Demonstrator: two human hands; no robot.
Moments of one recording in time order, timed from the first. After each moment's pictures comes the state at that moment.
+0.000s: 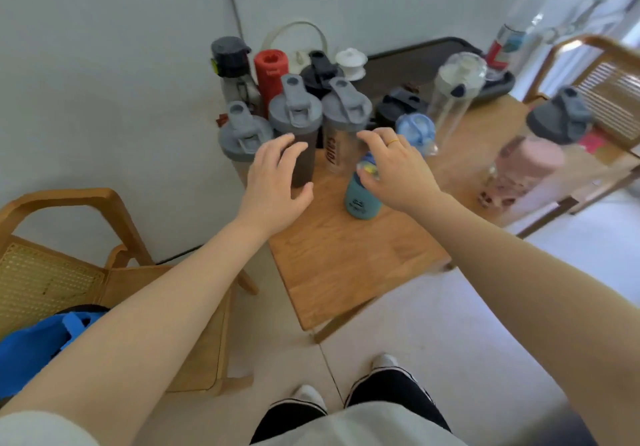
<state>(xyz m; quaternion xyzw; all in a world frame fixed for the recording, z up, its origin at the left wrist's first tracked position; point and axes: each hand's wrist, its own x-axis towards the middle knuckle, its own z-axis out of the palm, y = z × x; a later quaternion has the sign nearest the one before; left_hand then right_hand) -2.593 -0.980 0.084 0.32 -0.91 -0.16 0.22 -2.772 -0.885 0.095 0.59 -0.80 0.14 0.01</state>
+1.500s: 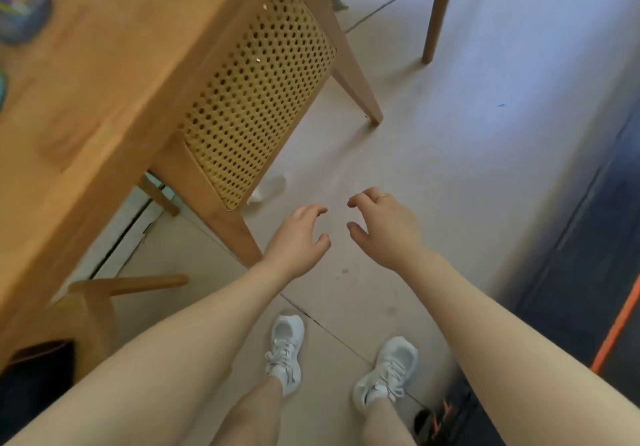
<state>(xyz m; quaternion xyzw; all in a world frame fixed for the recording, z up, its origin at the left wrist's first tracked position) -2.781 -0.730 -0.298 0.19 -0.92 -0.28 -0.18 -2.855 -0.586 -0.295 0.30 -0.90 0.22 -0.24</state>
